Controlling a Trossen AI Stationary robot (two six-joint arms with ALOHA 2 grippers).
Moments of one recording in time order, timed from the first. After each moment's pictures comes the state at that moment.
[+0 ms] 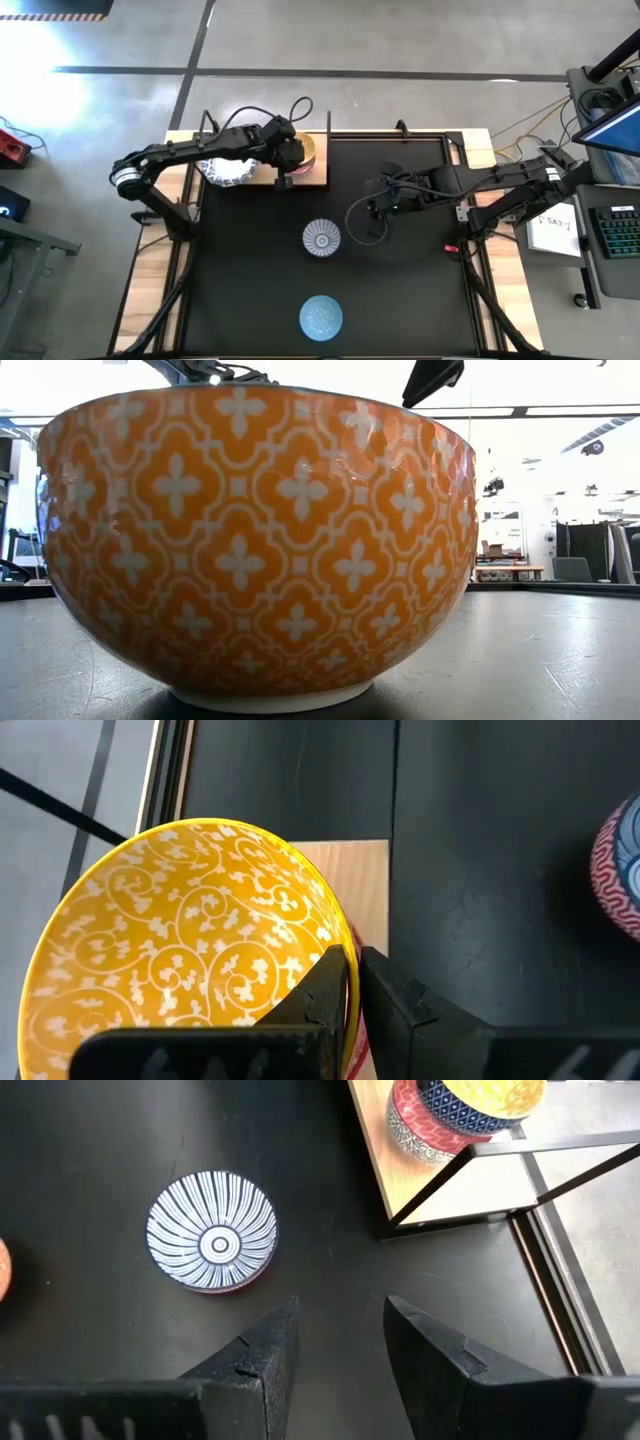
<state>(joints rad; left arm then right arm) 0.47 1.55 1.22 -0.59 0.07 0.46 0.13 1.43 1.46 -0.97 0.32 0.18</state>
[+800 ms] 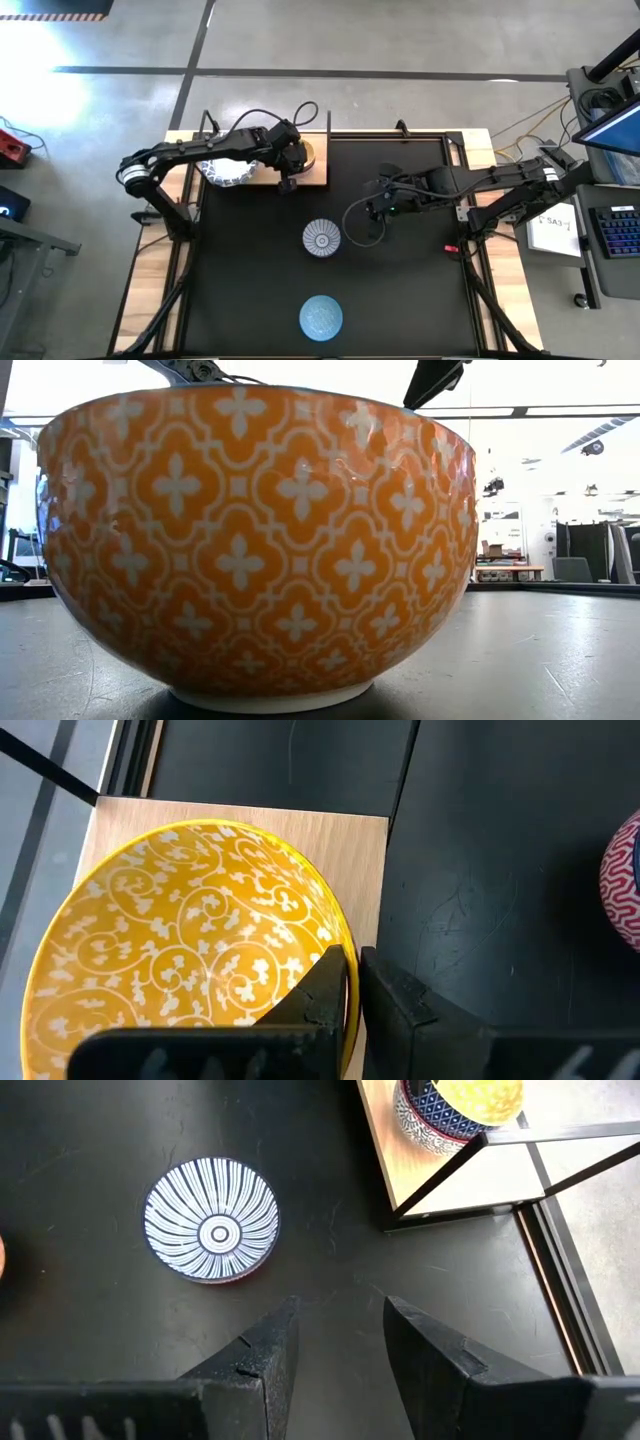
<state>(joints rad) 0.46 1.61 1.22 -0.60 0.07 0.35 0.13 1.44 1.46 -0.98 0.31 0.18</state>
